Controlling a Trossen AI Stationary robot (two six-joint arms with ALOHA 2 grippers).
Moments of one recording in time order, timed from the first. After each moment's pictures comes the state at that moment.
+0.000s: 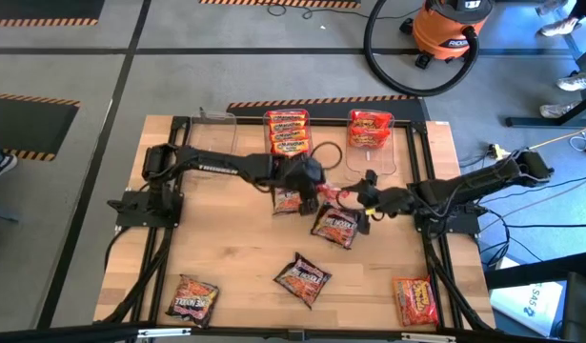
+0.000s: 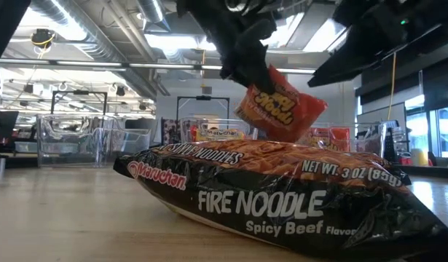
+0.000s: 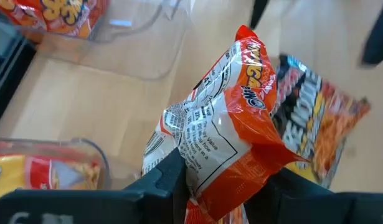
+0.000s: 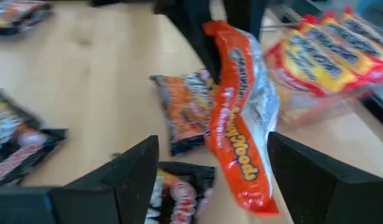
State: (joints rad) left arm 0.05 1.90 1.55 -0.46 -0.16 -0.08; right arm 0.22 1.02 0.53 -0.04 0.40 0.15
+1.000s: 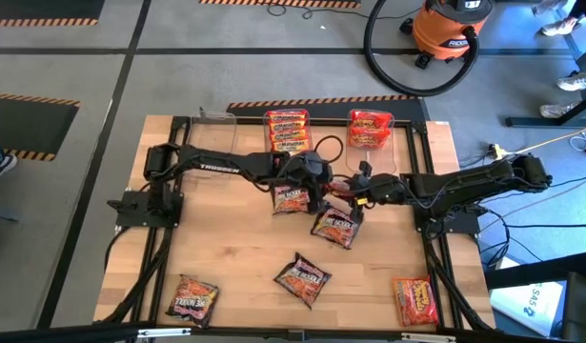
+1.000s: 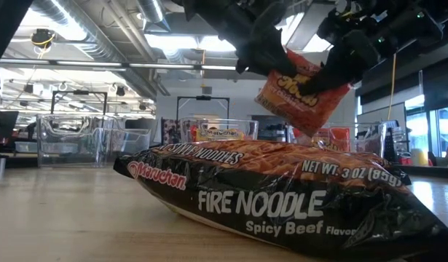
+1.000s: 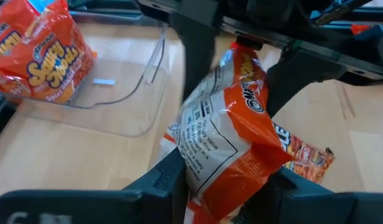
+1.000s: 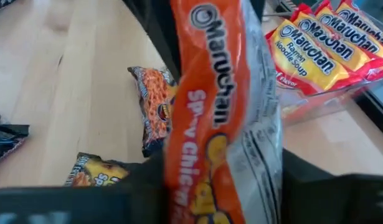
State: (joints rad) left arm 0.06 1.91 1.55 -0.26 -0.07 -0.03; right arm 0.05 1.10 0.53 0.03 0.27 0.04
